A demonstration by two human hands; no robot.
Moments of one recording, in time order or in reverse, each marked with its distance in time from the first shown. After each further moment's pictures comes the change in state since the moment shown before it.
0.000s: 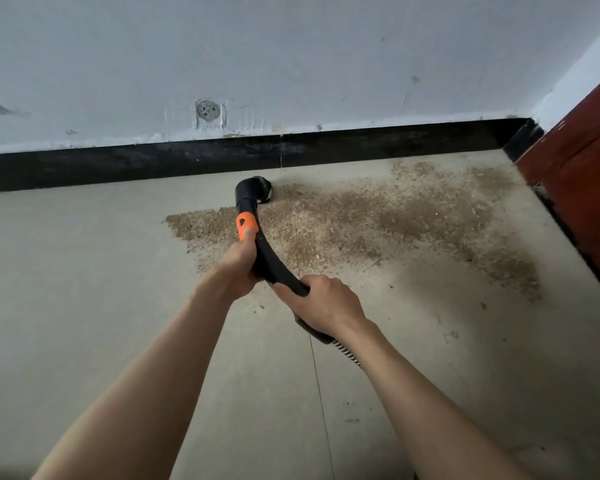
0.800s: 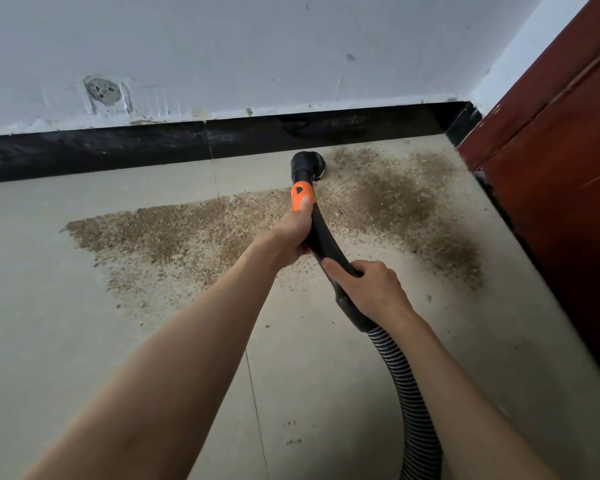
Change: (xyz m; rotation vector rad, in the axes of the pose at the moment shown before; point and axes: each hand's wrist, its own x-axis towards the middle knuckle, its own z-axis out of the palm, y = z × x) left_hand 0.020 -0.009 0.176 0.253 -0.308 0.027; right_hand -0.004 0.121 -0.081 0.205 0.231 0.294
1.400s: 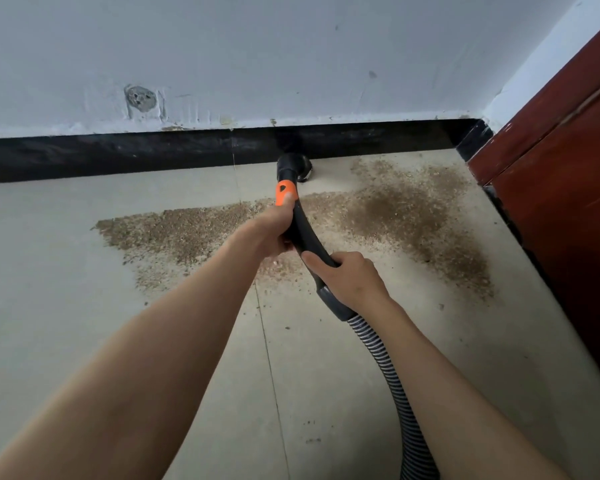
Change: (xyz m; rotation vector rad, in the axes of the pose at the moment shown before) left_hand -0.011 0.022 -0.055 -0.019 0.040 -0.057; right_hand 0.006 -0.050 0.025 0.001 -0.087 -0.079
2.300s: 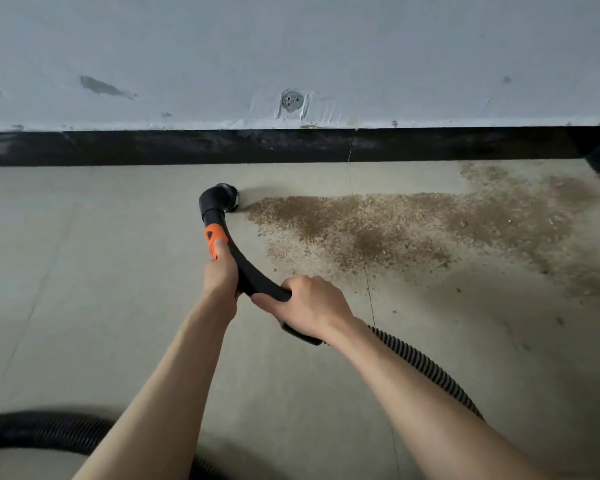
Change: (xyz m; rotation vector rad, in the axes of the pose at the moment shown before) left_hand -0.103 -0.106 -0.231 -0.310 0.687 0.112; right_hand -0.078 -0.129 0.165 -0.285 -0.289 -0.404
